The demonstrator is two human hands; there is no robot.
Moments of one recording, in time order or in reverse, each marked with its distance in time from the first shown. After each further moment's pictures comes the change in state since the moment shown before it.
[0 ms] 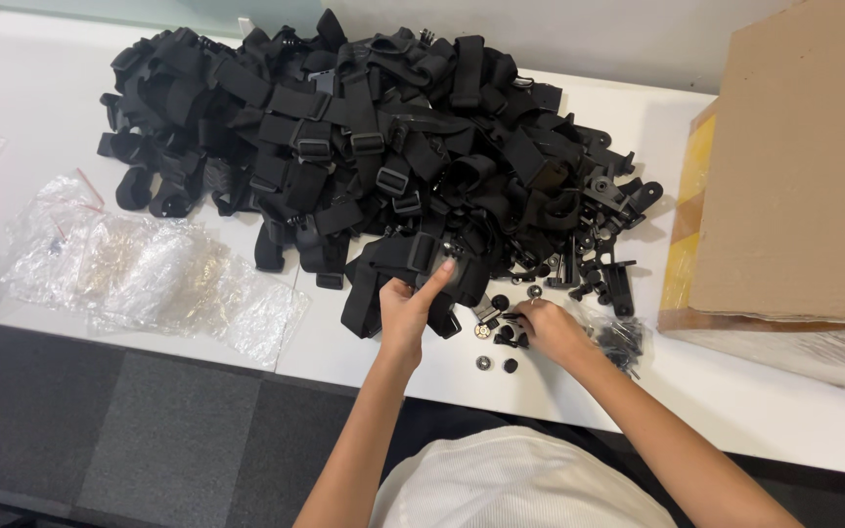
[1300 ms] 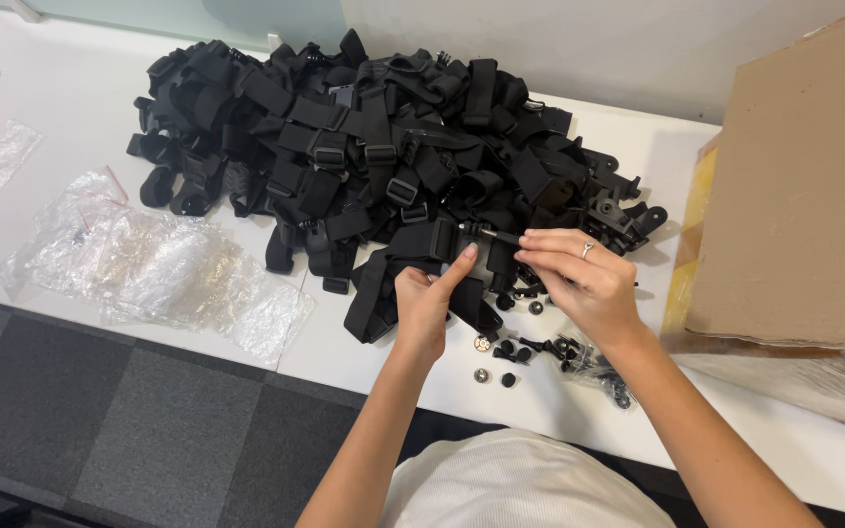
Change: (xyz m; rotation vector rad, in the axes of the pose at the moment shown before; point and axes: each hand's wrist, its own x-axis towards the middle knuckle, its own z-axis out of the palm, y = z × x) left_hand 0.003 0.003 0.030 -0.165 -0.064 0.177; right_hand 0.008 -0.146 -0.203 0.185 0.695 -0.597
